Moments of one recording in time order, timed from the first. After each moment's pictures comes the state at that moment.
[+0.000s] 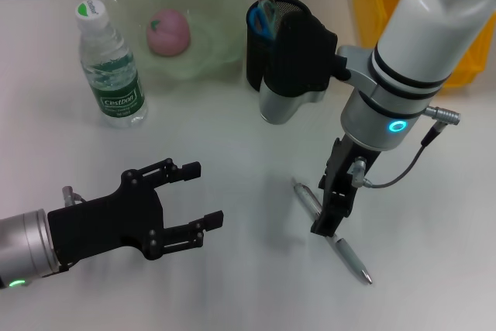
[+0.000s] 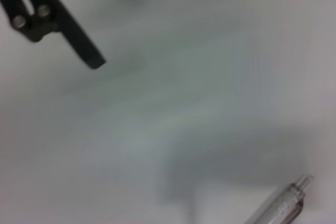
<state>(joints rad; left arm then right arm) -0.38 -2.07 0.78 0.32 1.82 1.61 -0.80 0.94 2.09 -1.72 -0.99 -2.46 -1.56 2.45</state>
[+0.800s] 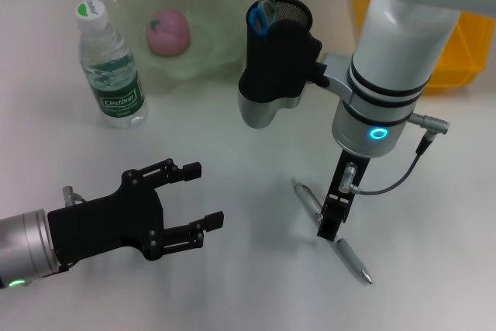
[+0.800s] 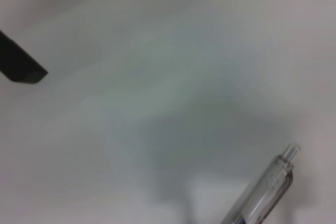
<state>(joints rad) -0.38 -2.07 0.77 0.32 1.82 1.62 -0.80 1.02 2.09 -1.85 -0.94 -2.46 -1.56 2.70</state>
